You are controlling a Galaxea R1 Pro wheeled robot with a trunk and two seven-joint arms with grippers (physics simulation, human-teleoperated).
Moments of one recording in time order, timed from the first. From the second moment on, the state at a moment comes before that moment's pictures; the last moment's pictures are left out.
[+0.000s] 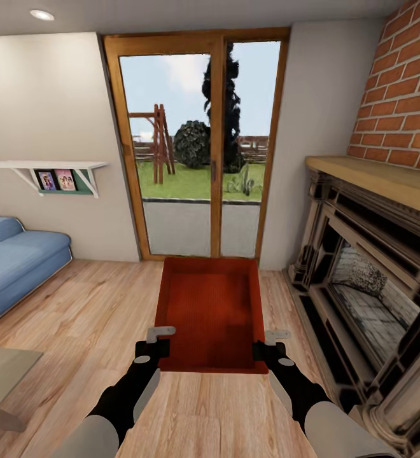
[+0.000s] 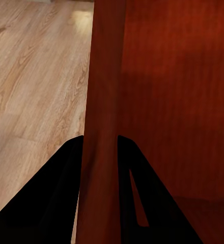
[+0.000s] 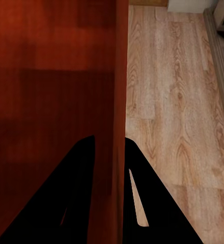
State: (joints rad) left arm -0.57 -0.11 -0.18 -0.66 0.13 0.16 0.31; right arm -0.66 0.08 0.06 -0.40 -0.03 0.01 -0.09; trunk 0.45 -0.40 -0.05
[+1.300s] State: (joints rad) left arm -0.57 -0.10 -0.18 -0.66 0.14 0.16 0.31; right arm -0.66 0.08 0.07 -0.41 -0.04 0.02 -0.10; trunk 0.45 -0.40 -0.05
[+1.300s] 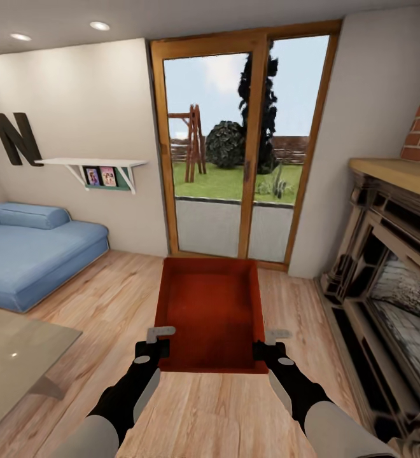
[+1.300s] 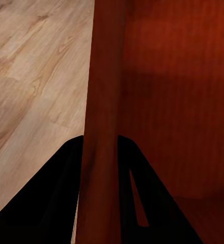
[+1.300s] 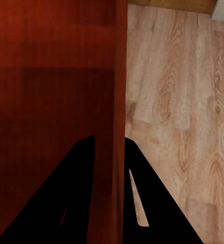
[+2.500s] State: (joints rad) left arm -0.57 -0.10 -0.18 -0.66 0.14 0.16 0.31; right arm -0.66 0.08 0.07 -0.41 -0.04 0.02 -0.10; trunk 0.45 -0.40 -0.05
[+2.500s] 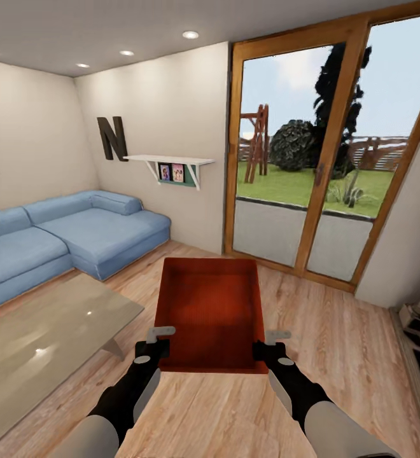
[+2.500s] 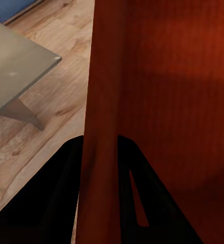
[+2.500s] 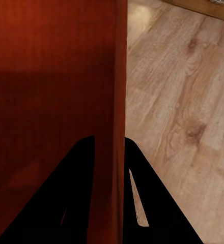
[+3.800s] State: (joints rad) left arm -0.57 -0.10 -0.18 -0.66 0.14 0.16 0.31; right arm -0.66 0.09 0.08 -0.41 -0.04 0.02 -0.10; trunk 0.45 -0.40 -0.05
